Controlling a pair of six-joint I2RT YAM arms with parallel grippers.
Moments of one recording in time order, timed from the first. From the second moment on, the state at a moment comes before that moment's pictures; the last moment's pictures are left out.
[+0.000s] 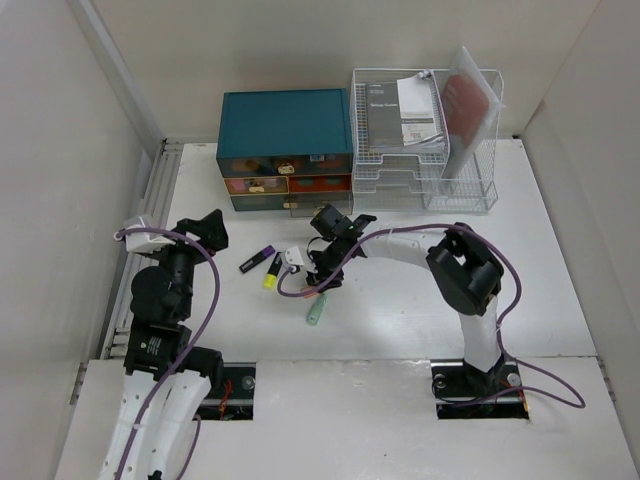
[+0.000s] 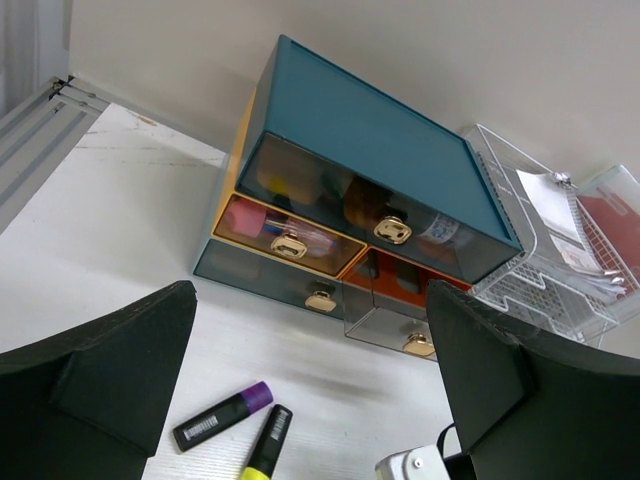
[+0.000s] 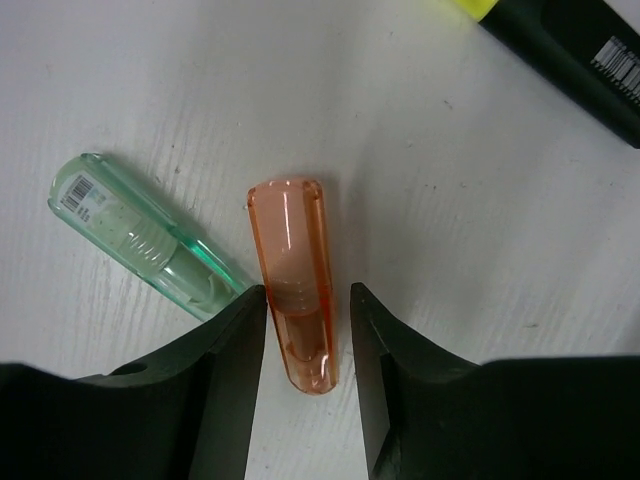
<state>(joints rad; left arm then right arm) -0.20 0.37 0.63 -0.18 -0.25 -0.51 0.83 2.00 1.40 -0.57 -0.57 -0.93</state>
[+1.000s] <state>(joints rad) -0.20 0.36 0.62 -0.18 -0.25 -0.51 0.83 1.63 1.36 -0.11 -0.20 -0.47</state>
